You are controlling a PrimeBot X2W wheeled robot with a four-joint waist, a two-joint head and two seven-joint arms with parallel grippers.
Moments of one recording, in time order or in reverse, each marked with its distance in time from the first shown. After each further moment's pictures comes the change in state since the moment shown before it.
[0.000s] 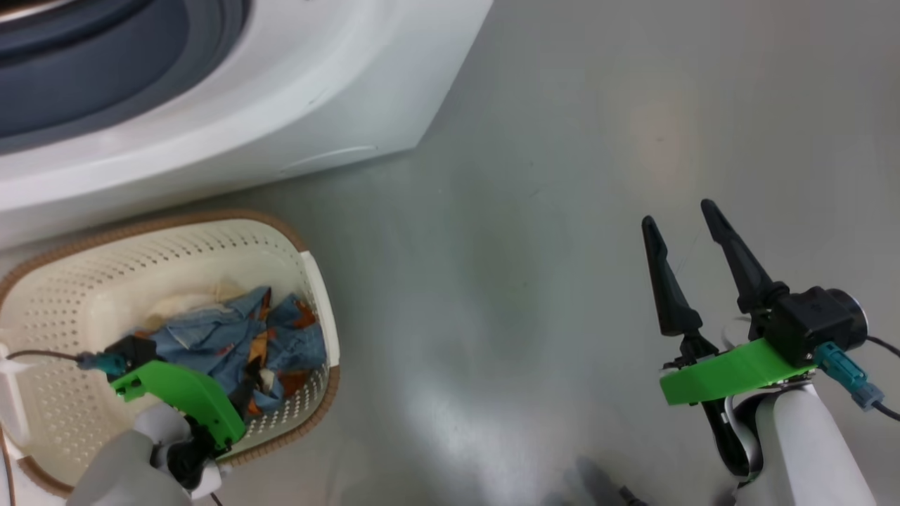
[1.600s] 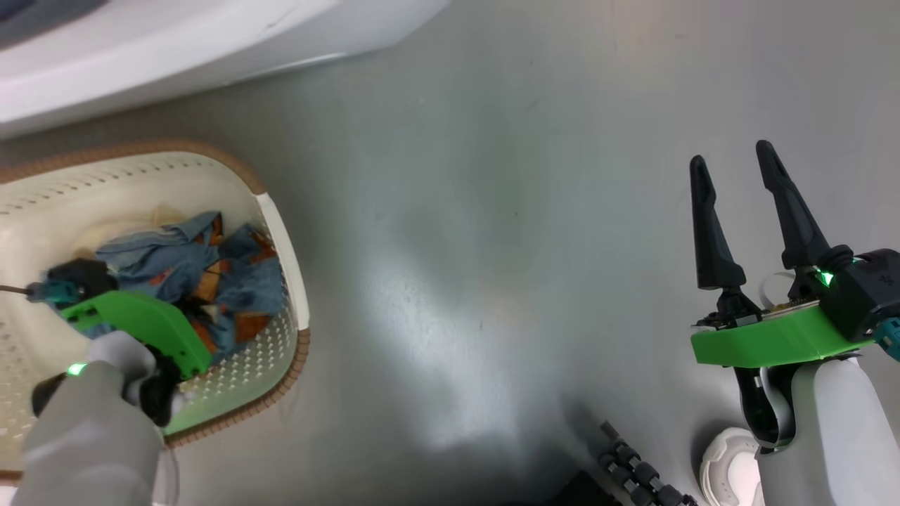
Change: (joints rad) left arm -0.210 0.051 -0.145 0.127 -0.010 0.001 -0.223; right arm -0.057 0.002 -0.062 -0.097 0.016 0.000 0.000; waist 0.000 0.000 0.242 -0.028
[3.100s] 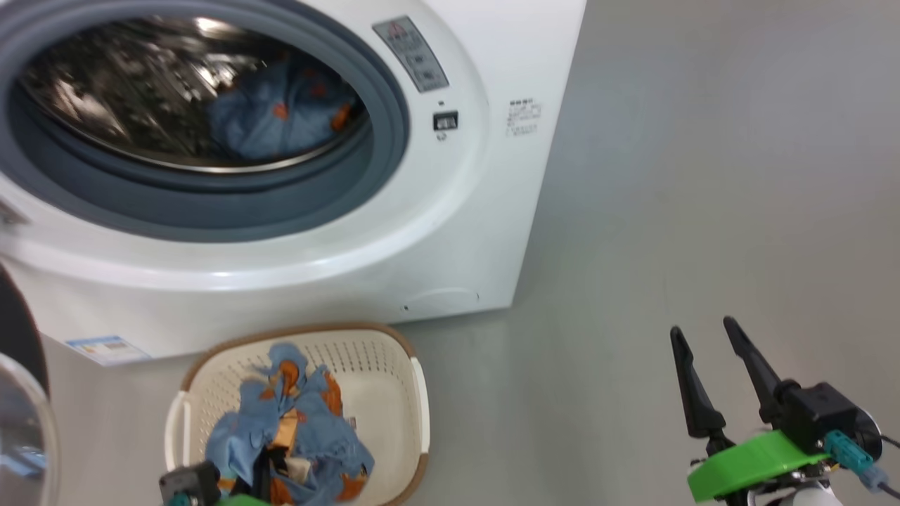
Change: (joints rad) left arm 0.604 -0.106 0.001 -0.461 0.139 0.129 -0.333; right arm 0.256 -0.008 0.001 0.146 0.006 0.001 0.000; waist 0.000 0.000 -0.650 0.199
